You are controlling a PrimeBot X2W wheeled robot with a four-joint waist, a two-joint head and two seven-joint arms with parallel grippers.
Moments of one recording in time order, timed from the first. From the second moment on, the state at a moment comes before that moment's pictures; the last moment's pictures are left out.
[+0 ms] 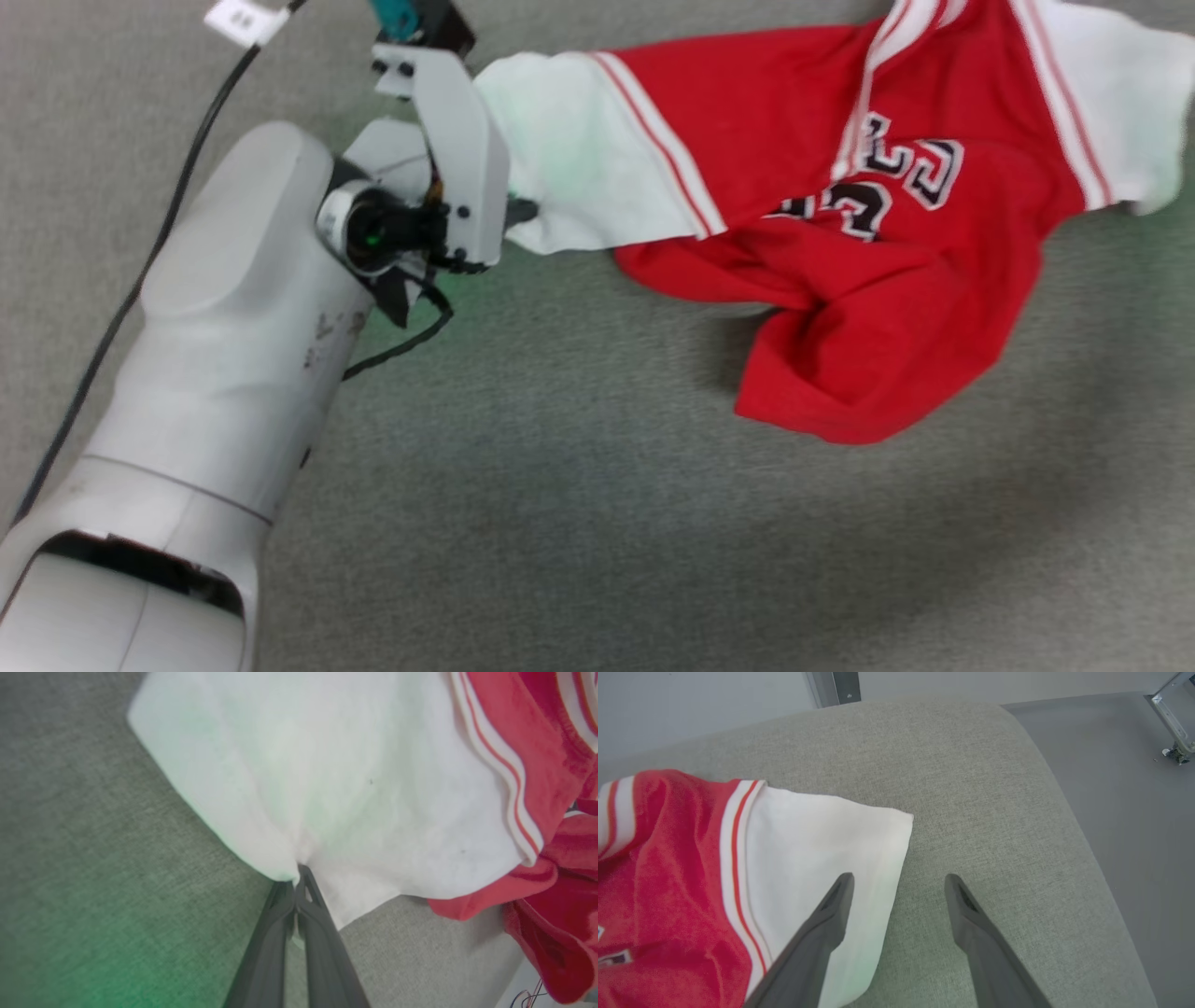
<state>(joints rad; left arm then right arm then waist) -1.18 0.23 -0.59 0.83 -0.91 -0.13 0.87 -1.06 -0.44 -0.02 0.85 0.37 0.13 0.48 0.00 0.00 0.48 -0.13</state>
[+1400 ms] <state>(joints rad) -1.18 0.17 -0.41 0.71 -1.17 -0.13 0.55 -1.39 -0.35 -0.19 1.15 0.06 0.13 0.15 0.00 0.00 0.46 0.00</state>
